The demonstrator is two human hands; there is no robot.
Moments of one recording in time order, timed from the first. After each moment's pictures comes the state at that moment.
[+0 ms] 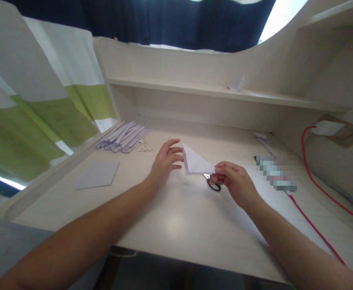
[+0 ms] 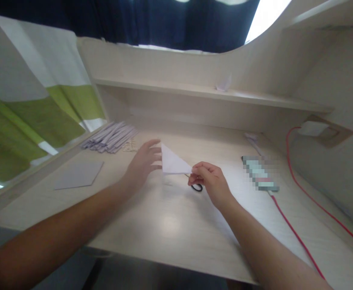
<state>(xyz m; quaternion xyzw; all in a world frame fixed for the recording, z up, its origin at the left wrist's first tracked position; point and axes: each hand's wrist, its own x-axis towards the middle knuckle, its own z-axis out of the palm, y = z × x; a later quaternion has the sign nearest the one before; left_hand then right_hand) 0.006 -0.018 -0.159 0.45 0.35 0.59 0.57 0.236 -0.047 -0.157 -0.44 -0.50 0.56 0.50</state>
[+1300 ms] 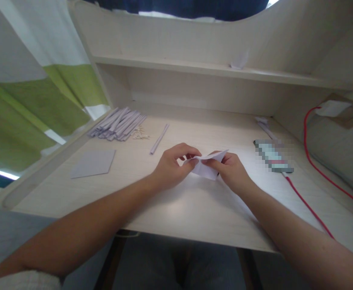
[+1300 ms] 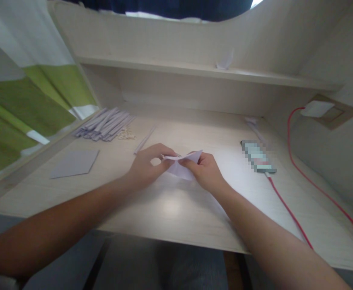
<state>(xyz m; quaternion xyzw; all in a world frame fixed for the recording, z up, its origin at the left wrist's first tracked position) 0.019 -0.045 -0.164 0.75 0.32 0.50 0.29 0.228 -0.052 -0.164 -0.49 -0.58 0.47 0.44</state>
